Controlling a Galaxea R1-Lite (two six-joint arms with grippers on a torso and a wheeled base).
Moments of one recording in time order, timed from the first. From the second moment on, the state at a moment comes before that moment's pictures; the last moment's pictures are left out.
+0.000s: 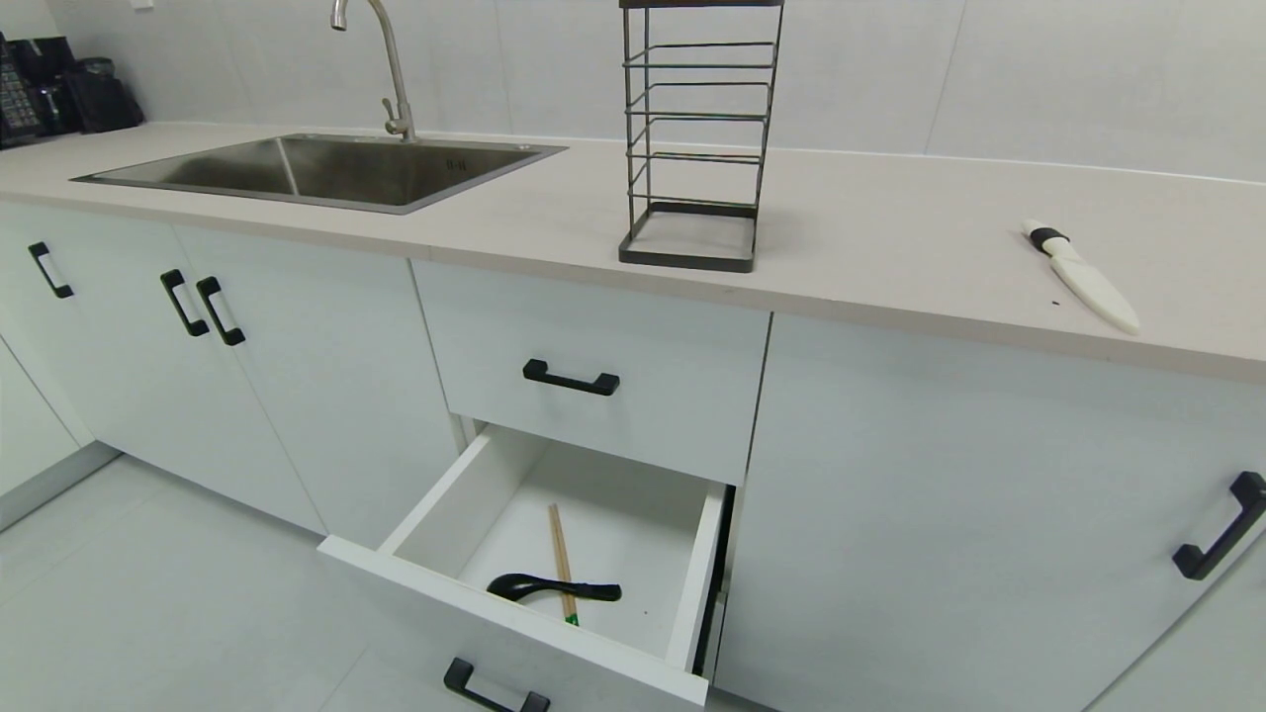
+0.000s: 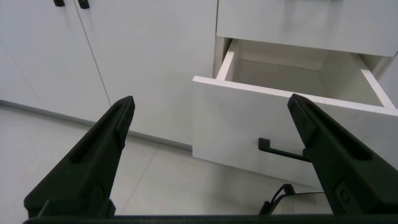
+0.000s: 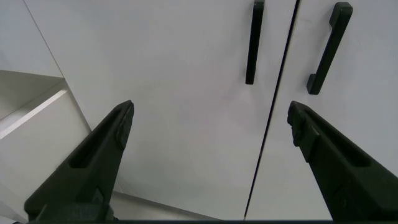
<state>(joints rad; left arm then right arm) 0.00 0.00 0.00 0.00 -0.07 0.00 0.00 0.00 0.00 0.01 -0.04 0.03</state>
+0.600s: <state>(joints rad) -0.01 0.04 -0.25 -0.03 -0.15 0.02 0.00 0.00 0.00 0.01 -0.04 0.03</state>
